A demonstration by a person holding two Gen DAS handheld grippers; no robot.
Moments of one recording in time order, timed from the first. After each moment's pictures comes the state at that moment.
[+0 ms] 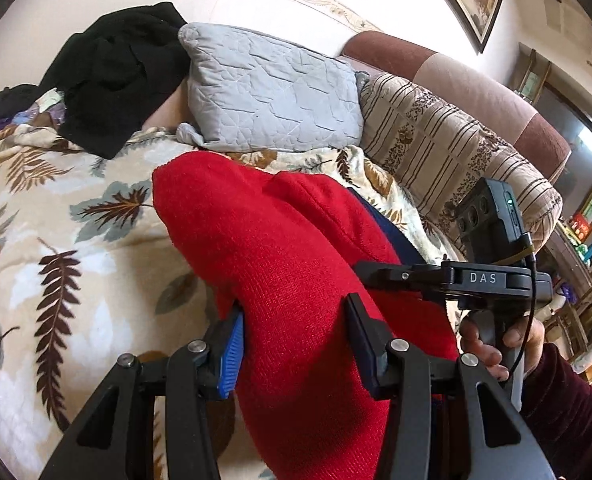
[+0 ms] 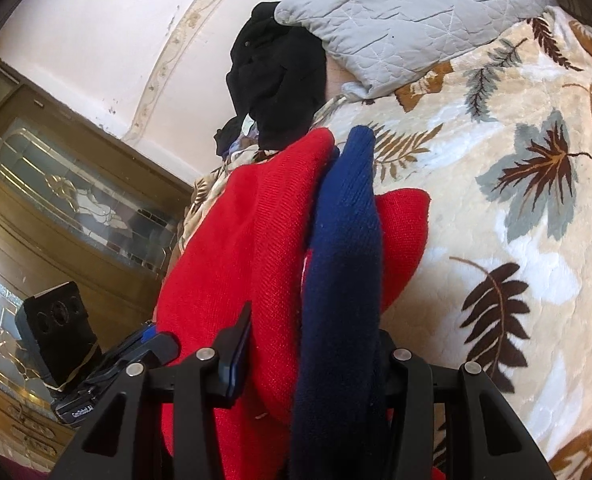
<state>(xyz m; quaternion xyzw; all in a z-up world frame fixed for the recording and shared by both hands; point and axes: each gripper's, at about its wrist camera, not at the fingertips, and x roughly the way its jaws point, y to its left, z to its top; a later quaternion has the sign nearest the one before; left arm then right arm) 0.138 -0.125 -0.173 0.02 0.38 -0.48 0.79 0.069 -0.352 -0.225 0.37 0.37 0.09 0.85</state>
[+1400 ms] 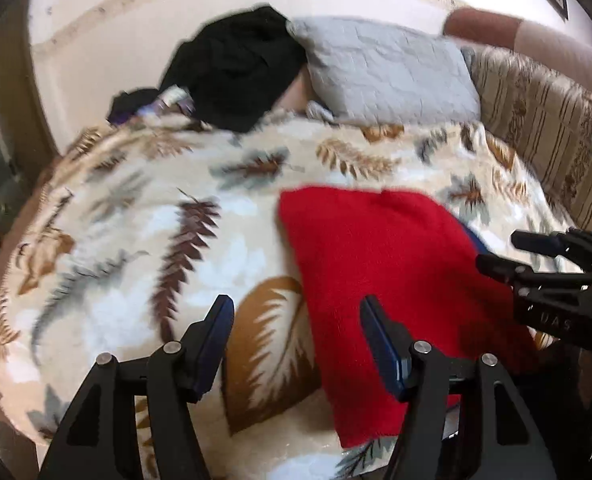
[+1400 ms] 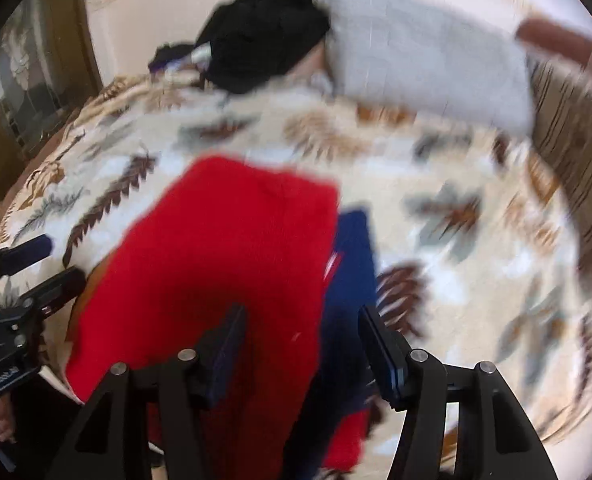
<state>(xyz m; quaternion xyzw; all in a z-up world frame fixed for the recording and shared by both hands) 0.094 -0.082 -0.197 0.10 0.36 -0.25 0.89 0.052 -0.258 -0.200 0.01 0.42 -0.12 0.90</state>
